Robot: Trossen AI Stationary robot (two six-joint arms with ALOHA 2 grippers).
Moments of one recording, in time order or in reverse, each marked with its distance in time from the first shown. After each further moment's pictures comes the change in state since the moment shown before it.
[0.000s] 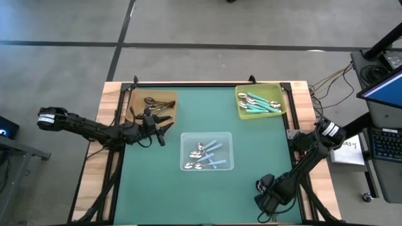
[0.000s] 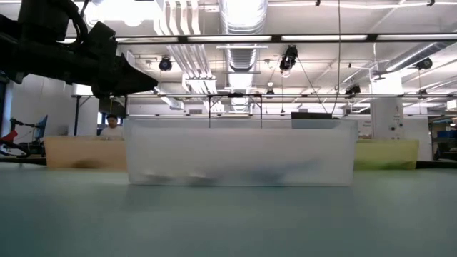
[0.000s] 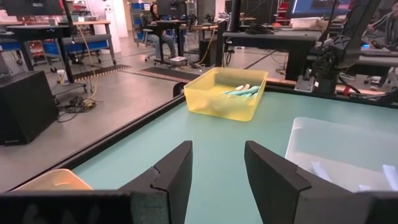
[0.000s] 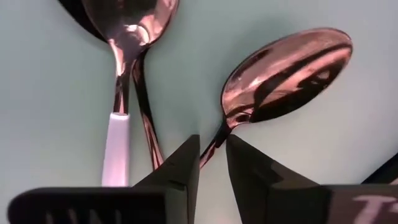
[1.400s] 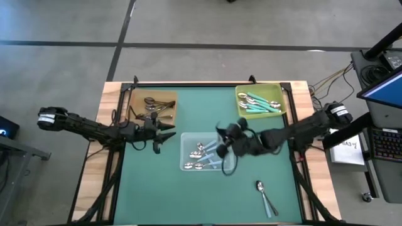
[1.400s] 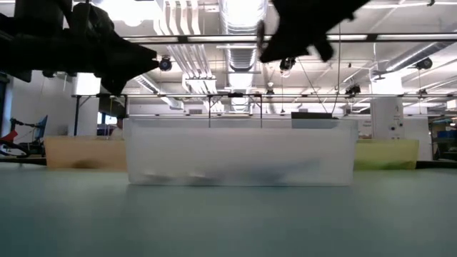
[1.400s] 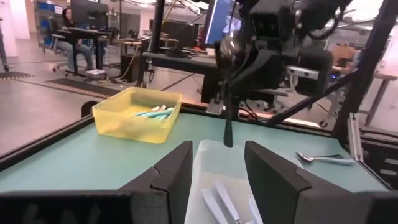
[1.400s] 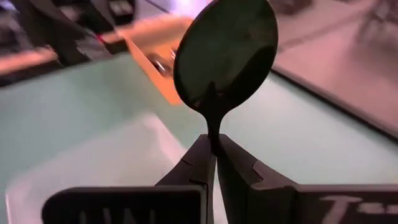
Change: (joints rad) left arm -0.001 0.000 0.000 0.121 0.334 -0.087; right arm -0.622 -0.287 -0.013 0.668 1.073 -1.521
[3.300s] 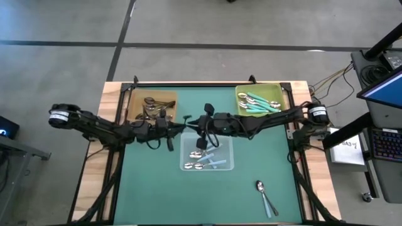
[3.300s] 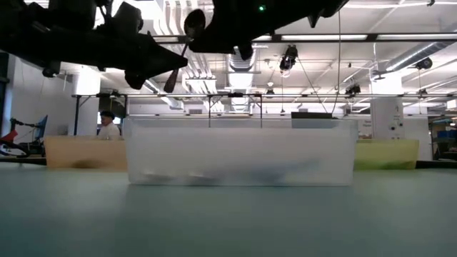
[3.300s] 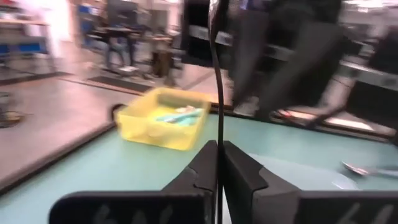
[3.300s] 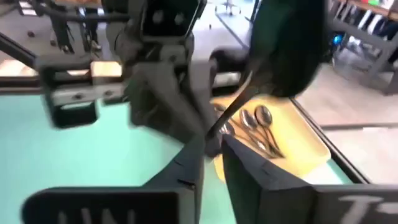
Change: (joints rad) left arm 0.013 0.277 0.191 0.038 -0.109 0.042; right arm -0.253 0.251 0.216 0.391 -0.546 -0.565
